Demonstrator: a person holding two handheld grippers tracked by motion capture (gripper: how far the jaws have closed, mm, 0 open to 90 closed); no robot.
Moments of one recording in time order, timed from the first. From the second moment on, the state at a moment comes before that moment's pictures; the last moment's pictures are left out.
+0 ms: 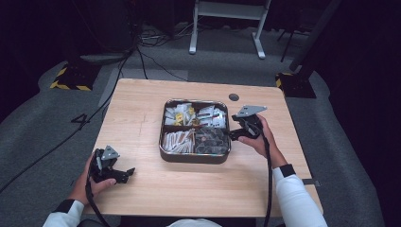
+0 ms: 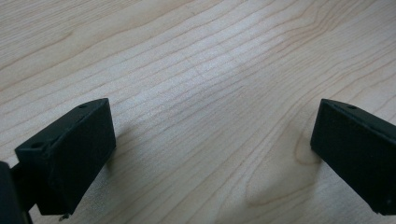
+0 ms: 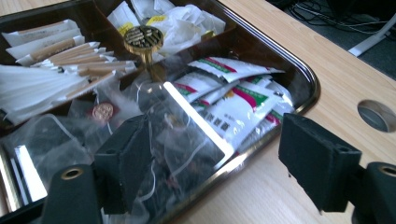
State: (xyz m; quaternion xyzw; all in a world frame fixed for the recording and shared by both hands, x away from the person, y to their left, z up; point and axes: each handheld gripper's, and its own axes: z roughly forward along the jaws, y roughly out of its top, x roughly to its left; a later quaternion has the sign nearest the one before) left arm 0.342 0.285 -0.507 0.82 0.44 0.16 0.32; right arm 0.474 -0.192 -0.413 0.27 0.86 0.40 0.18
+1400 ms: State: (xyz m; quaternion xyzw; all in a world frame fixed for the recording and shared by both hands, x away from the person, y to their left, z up) left arm 0.341 0.286 -0.507 0.82 0.45 0.16 0.32; right arm 0.501 -0.085 -0.425 0.22 0.89 0.37 0.13
